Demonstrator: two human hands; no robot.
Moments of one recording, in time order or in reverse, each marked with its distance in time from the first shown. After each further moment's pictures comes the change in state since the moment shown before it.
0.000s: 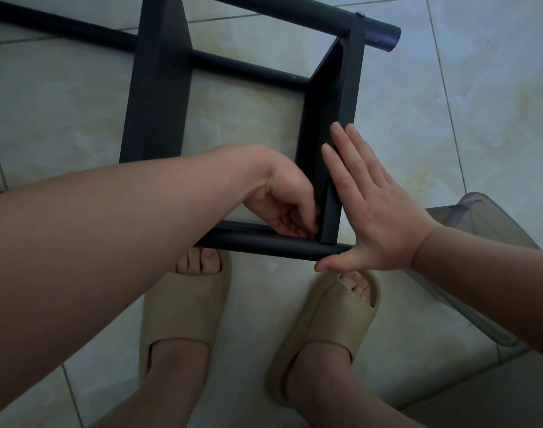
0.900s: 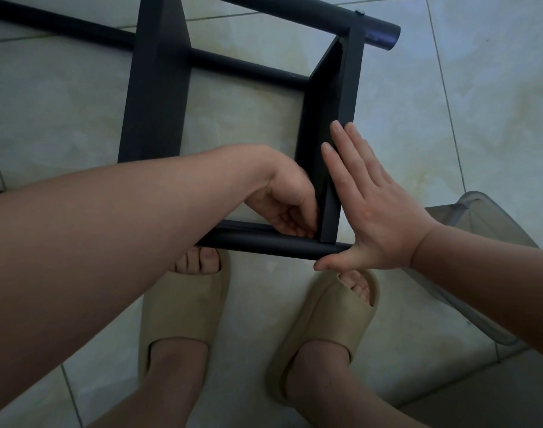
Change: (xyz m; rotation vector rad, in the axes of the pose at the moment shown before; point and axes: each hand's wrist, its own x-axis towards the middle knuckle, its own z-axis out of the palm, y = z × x) left_hand 0.002 0.001 0.003 0.078 0.036 0.030; right_hand 0.000 0.000 0.000 -0.002 -0.004 -0.003
